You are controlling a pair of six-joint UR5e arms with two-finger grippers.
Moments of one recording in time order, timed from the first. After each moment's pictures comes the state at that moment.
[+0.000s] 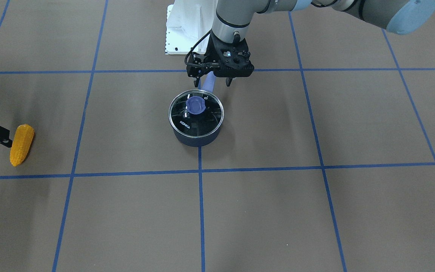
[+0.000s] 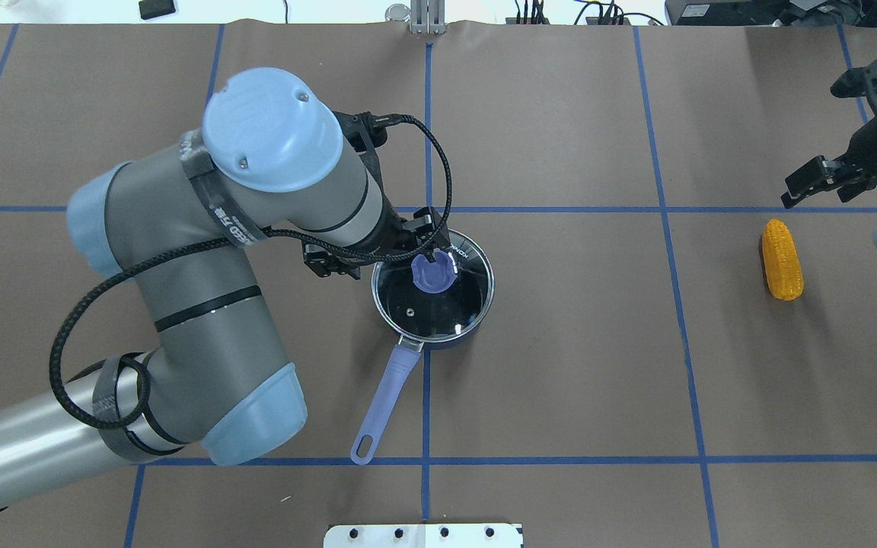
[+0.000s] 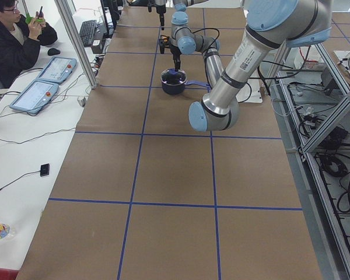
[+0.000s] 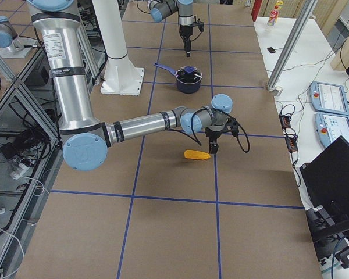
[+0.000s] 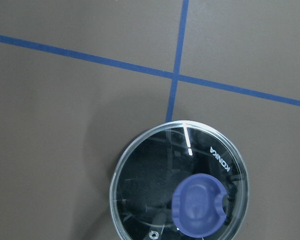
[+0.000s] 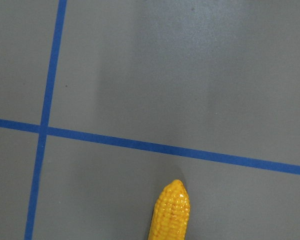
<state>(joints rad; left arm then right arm) -0.54 -2.36 -1.84 -1.47 -1.91 -1.42 1.15 -1.40 1.61 -1.40 2.30 0.44</state>
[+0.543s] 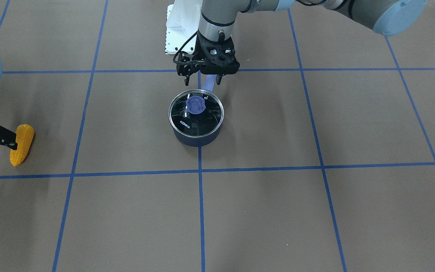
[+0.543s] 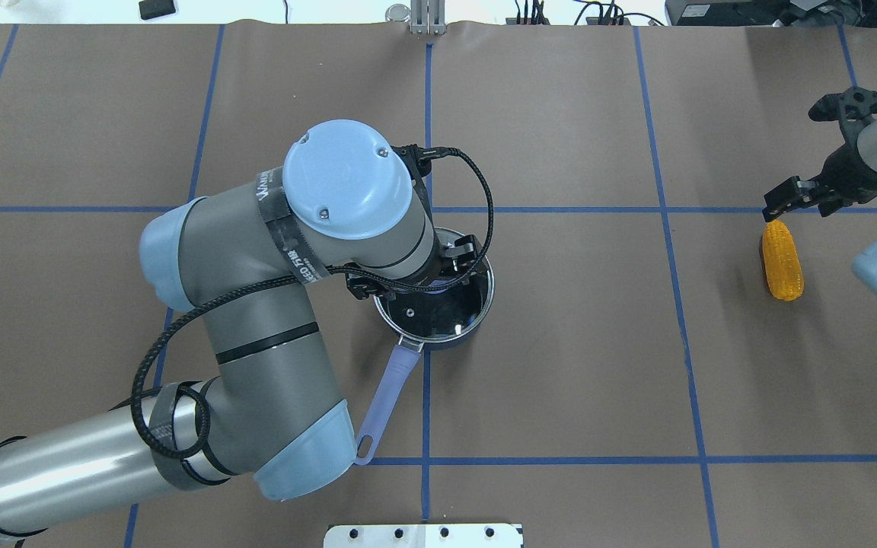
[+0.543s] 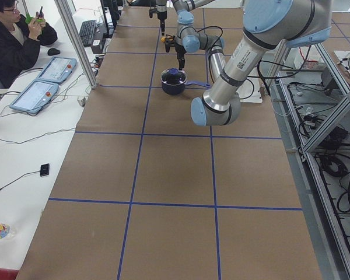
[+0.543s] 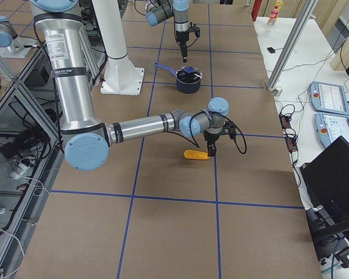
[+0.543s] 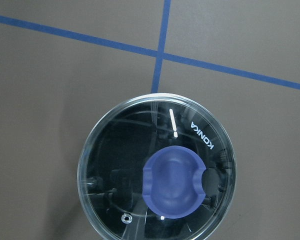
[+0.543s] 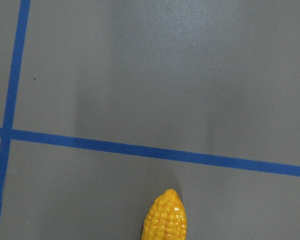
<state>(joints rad) -0.49 -2.42 -1.77 -1.47 -1.85 -1.44 1.09 -1.42 1.55 -1.22 2.24 0.57</state>
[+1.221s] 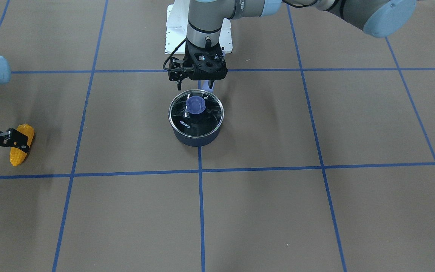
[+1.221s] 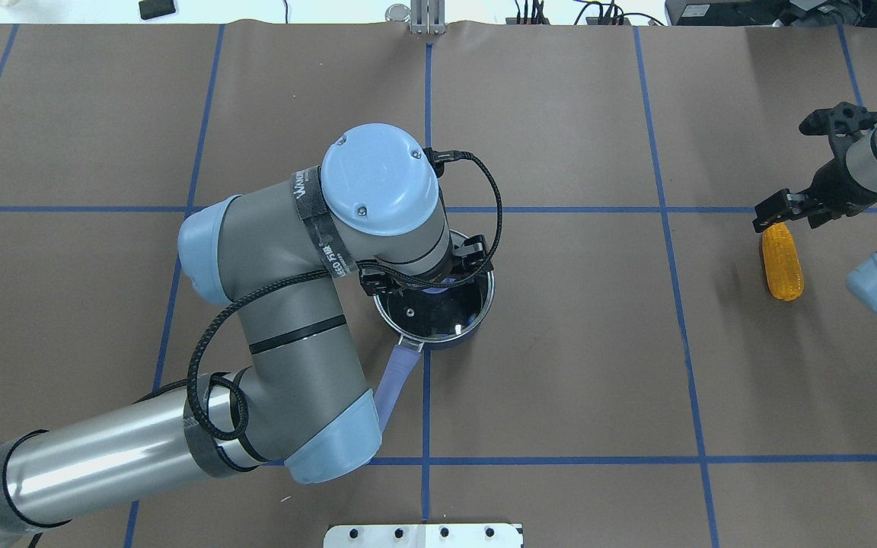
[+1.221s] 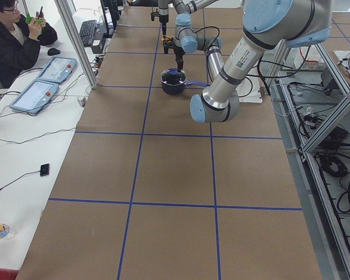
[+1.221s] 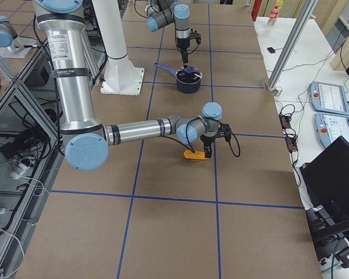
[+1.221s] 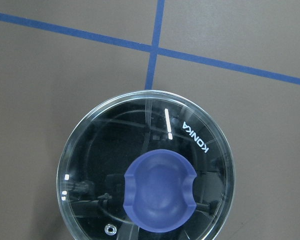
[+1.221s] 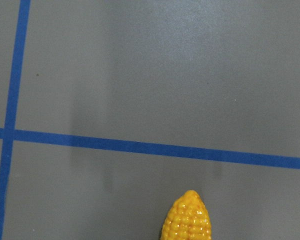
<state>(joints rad) -0.48 -2.45 -1.69 -1.47 -1.84 -1.43 1.06 -1.43 1.54 -1.17 2.23 0.61</state>
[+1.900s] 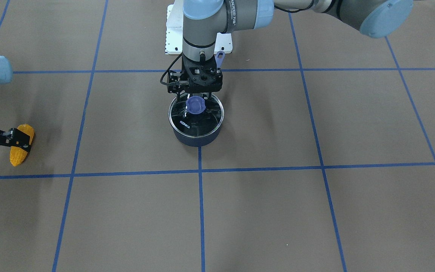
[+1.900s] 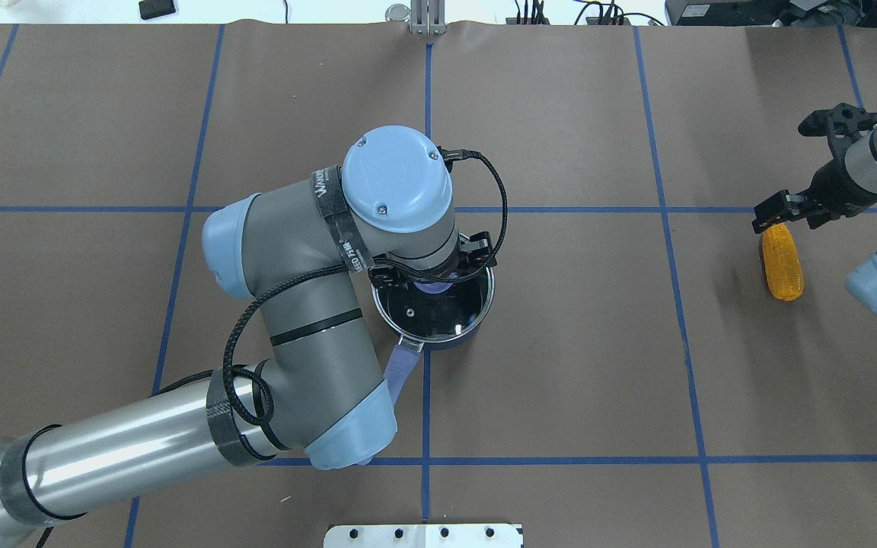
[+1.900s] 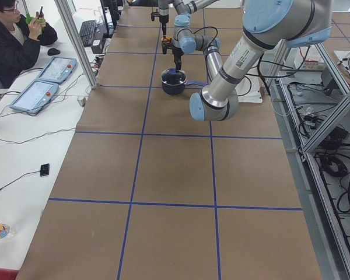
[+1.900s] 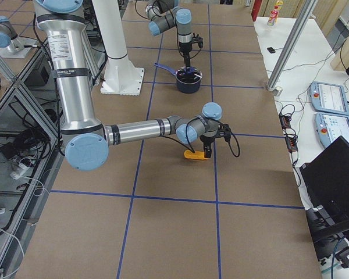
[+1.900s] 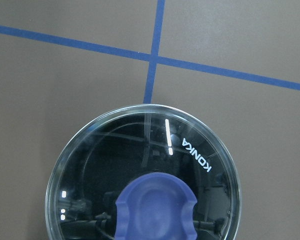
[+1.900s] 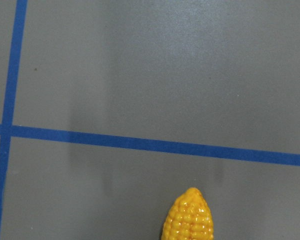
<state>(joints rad) -0.49 -2.47 -1.62 -1.51 -1.82 -1.42 1.06 -1.43 1.54 -1.17 2.23 0.61</state>
